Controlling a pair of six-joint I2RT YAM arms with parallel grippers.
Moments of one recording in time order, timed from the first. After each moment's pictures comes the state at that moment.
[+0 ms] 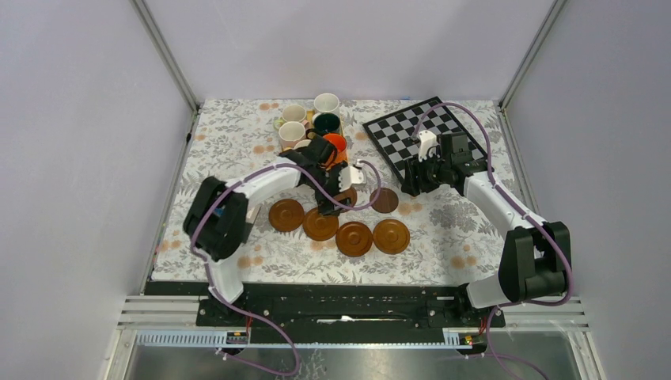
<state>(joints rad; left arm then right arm) -0.59 1.87 1.33 -0.61 0.49 0.81 0.18 1.44 1.00 -0.45 -0.44 -0.16</state>
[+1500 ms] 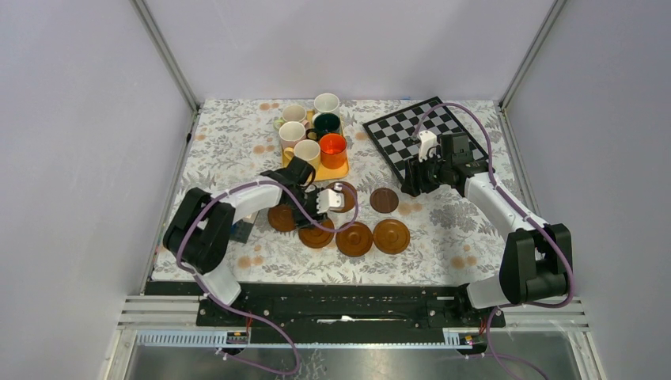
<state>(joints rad) -0.51 1.69 1.00 -0.53 0.43 0.91 0.18 1.43 0.99 -0.45 -0.46 -0.16</state>
